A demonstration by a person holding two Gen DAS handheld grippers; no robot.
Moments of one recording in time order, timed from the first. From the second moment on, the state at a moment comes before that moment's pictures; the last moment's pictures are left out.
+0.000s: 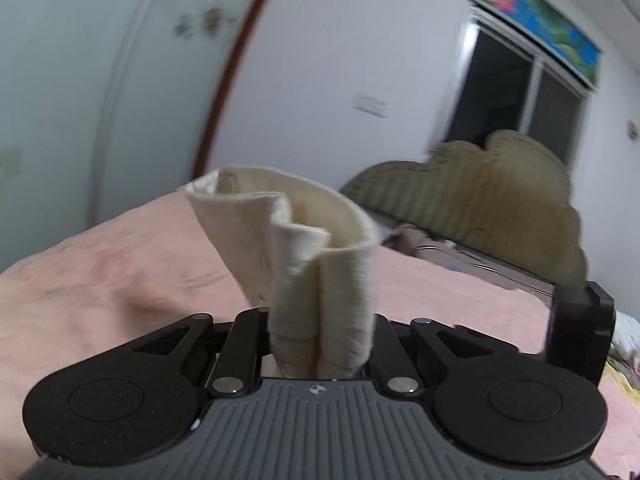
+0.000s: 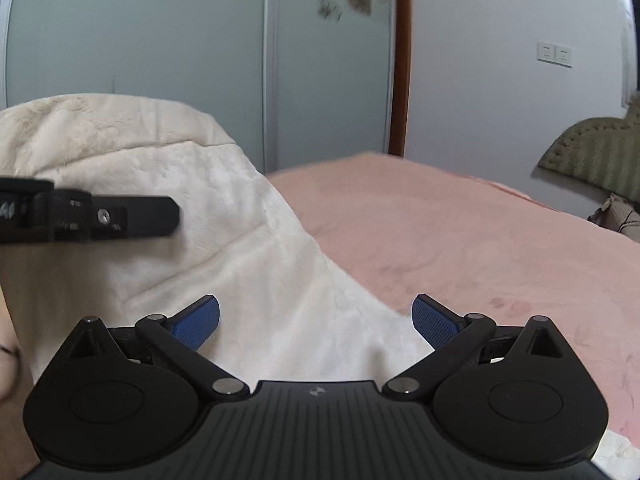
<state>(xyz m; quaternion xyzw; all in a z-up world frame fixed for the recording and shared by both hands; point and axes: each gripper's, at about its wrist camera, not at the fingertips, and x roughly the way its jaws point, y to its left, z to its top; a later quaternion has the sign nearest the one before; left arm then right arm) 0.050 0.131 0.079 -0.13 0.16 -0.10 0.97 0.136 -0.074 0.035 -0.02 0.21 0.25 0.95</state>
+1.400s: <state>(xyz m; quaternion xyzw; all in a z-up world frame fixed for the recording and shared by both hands) 0.056 -0.147 -0.006 -0.01 0.24 -0.35 0.91 0.041 -0.295 -0.008 -0.02 0.23 0.05 0.97</state>
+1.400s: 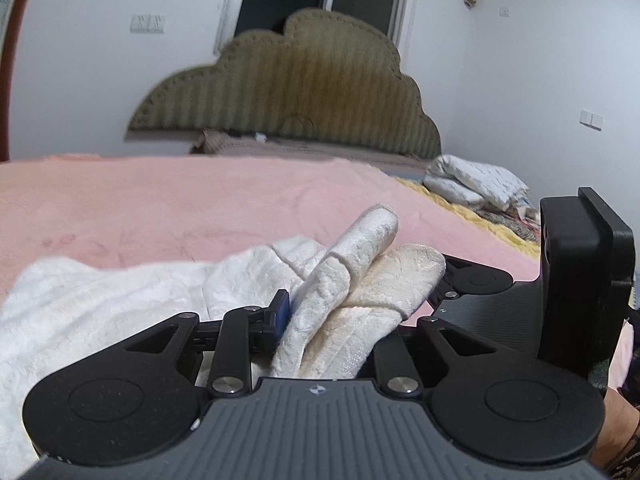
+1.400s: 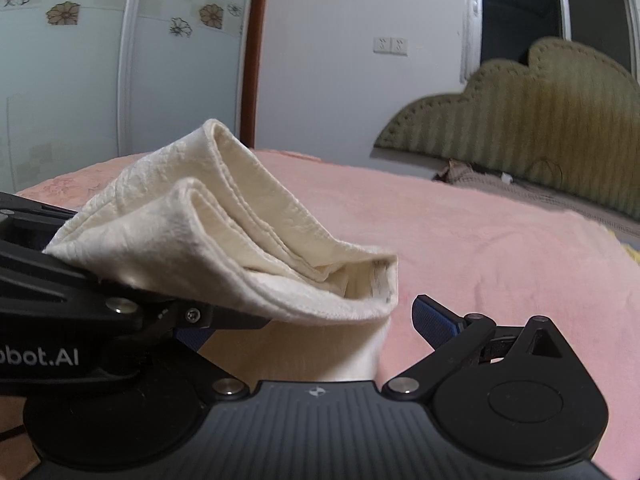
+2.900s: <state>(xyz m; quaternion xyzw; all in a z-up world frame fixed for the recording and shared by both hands) 0.058 -0.031 -0.046 0.11 0.28 -0.15 0.94 0.029 -0.246 -0.005 0.00 0.29 0.03 0.96</state>
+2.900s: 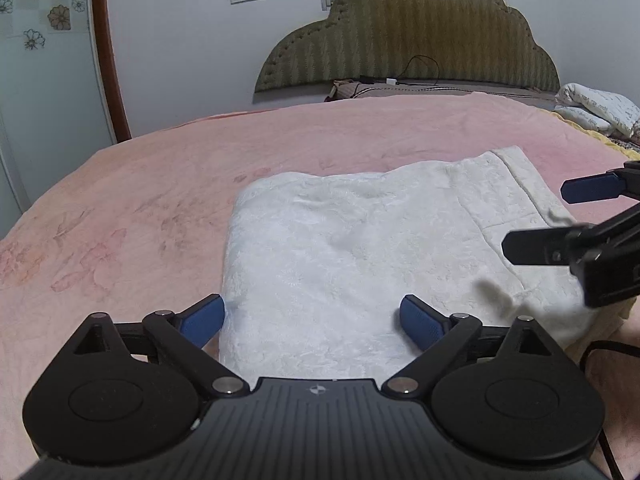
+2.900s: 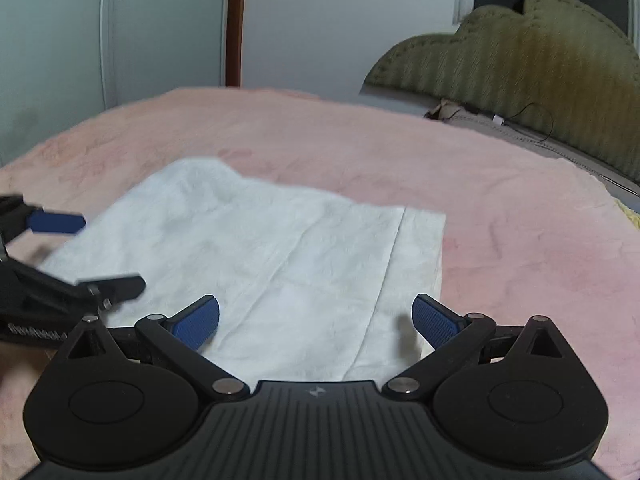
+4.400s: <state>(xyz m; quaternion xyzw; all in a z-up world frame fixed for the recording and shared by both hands) 0.110 0.025 -0.043 -0.02 0.34 -0.12 0.93 0.037 -0.328 -0.049 0.20 0.27 0.00 0.94</state>
